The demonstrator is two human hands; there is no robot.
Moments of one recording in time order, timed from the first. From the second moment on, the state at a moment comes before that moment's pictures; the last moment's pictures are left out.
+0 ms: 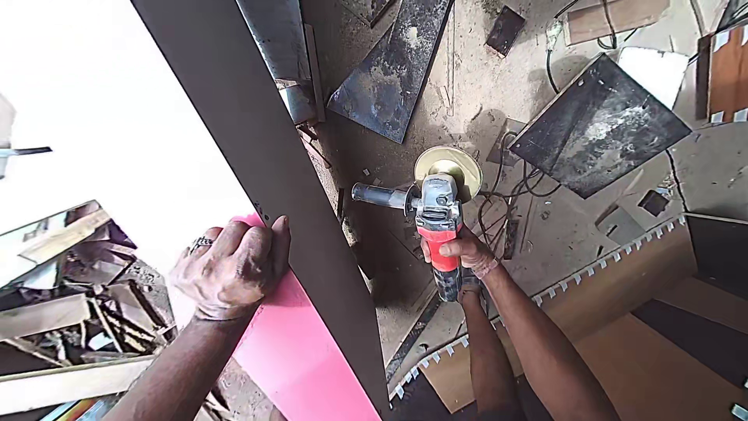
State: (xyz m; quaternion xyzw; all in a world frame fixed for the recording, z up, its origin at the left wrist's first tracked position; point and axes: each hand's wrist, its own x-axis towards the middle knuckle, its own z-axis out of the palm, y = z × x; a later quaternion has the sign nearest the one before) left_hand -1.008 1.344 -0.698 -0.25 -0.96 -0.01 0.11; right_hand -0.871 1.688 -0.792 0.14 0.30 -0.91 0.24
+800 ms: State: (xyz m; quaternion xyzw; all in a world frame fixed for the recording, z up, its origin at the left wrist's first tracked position) left_hand -1.009 1.347 -0.700 -0.23 -0.97 -0.02 0.11; right_hand -0.866 1.630 -0.729 0.09 0.29 -0.94 0.16
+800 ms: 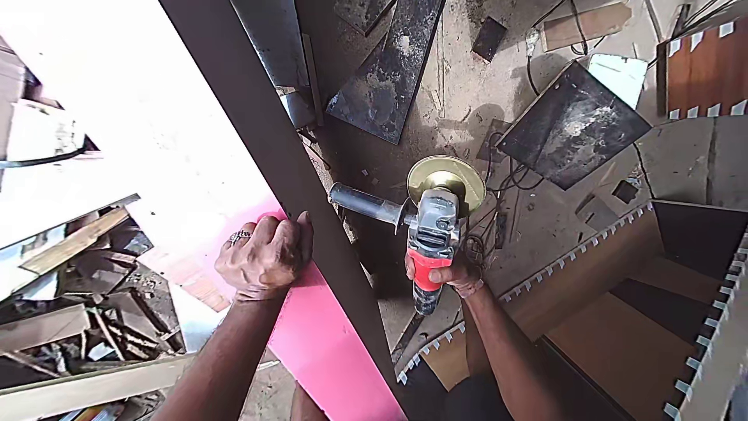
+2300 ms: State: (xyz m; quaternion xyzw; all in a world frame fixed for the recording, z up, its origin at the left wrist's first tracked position) left_hand -1.009 1.349 -0.697 -0.24 -0.96 -0.01 0.11; right_hand -0.846 1.622 -0.705 0.06 0.08 -0.99 0.14
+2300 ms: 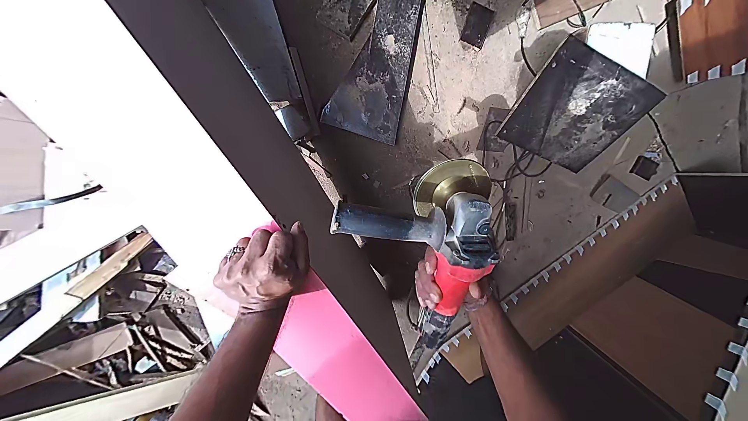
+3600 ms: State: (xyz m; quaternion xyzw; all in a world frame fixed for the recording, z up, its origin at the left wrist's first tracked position) left_hand -1.007 1.343 -0.702 -0.23 -0.97 -0.01 0.10; right_hand -0.866 1.629 -0.661 0.01 -0.16 -0.99 0.05
